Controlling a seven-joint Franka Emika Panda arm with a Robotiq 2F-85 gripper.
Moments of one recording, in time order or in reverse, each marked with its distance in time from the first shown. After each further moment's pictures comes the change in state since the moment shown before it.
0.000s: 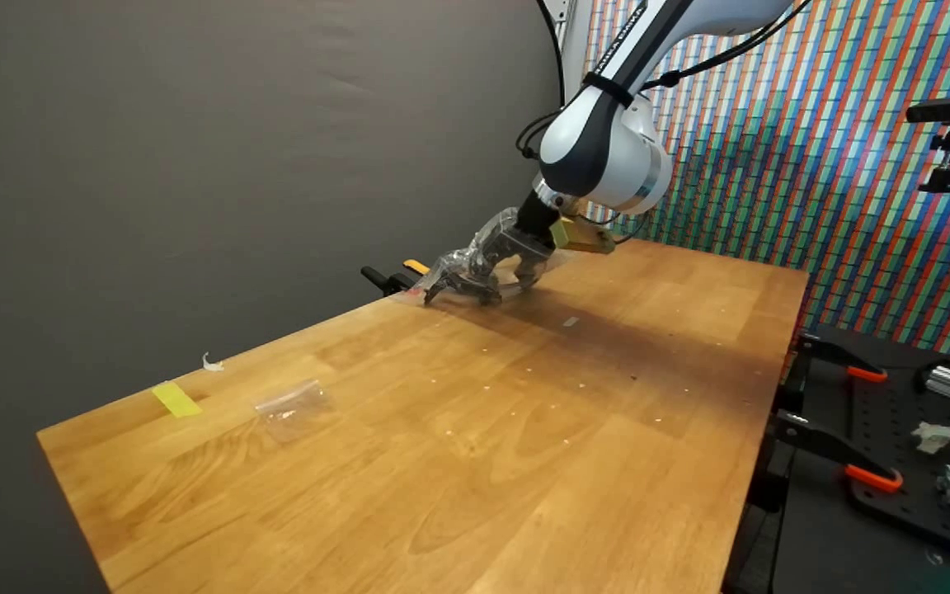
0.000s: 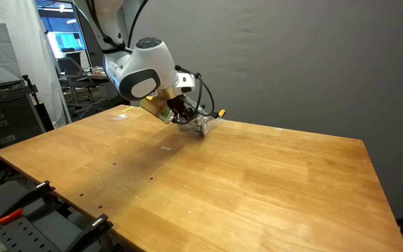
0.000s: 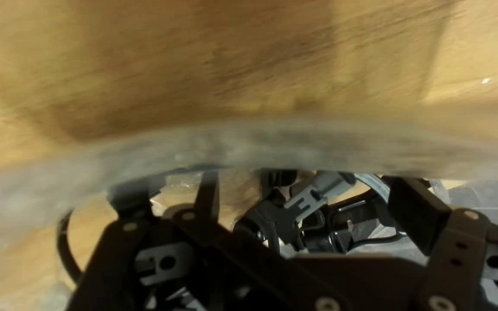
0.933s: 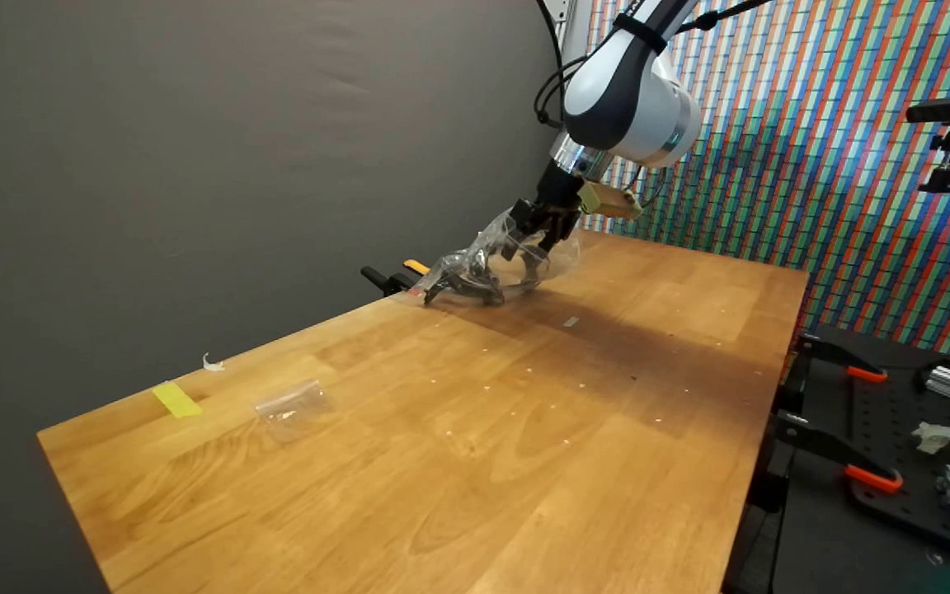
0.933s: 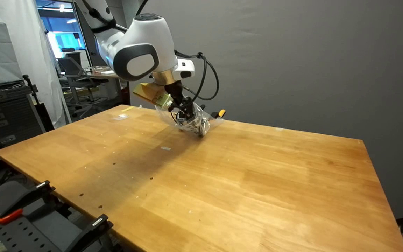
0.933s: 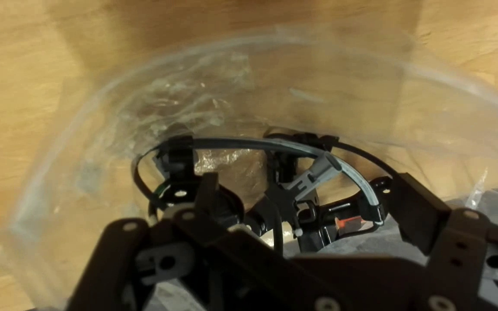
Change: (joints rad) arm 0.037 -0.202 -0.081 -0.103 0.000 -0.215 -0.025
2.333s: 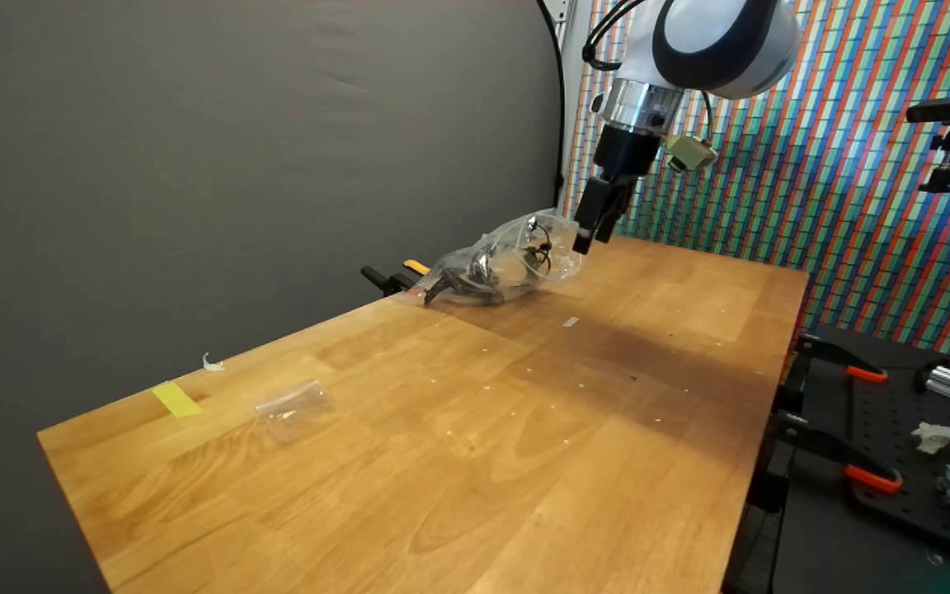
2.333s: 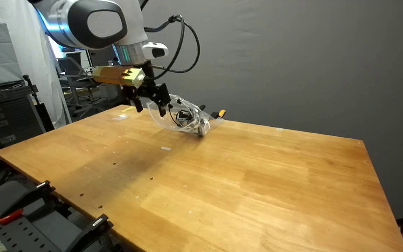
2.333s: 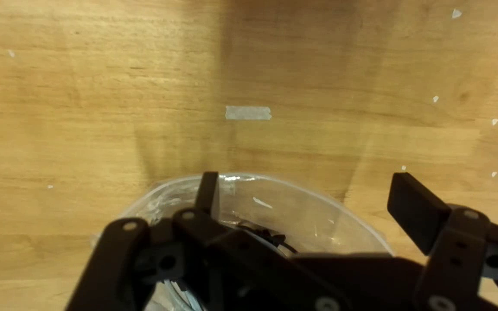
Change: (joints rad) arm 0.289 -0.383 -0.284 -0.291 -0.219 -0.285 0.042
